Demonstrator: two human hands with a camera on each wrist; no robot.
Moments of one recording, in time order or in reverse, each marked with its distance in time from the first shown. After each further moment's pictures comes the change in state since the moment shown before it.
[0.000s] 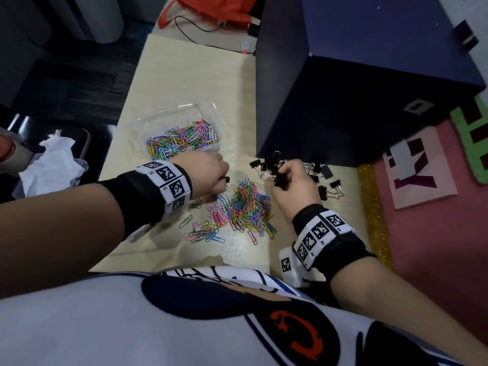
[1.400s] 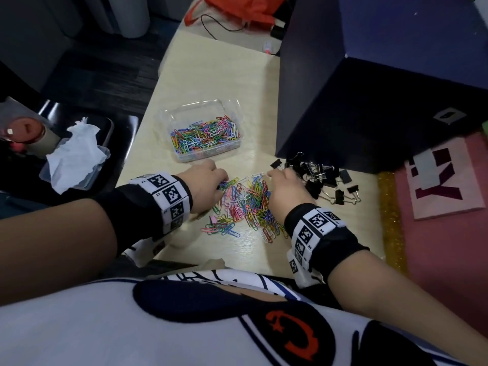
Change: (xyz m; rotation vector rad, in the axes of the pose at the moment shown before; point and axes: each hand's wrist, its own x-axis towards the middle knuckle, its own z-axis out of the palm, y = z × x) left_hand -0.037 -0.007 0.044 -0.393 -0.057 -0.259; right_hand -0.002 -0.028 0.032 -0.465 -0.288 -0.104
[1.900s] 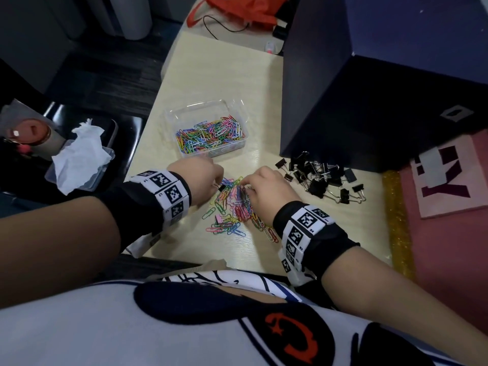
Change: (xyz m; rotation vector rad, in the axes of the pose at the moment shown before) left_hand -0.006 -0.012 -0.016 0.190 0.057 0.017; right_hand -0.001 -0.030 0.012 -0.005 0.028 -0.276
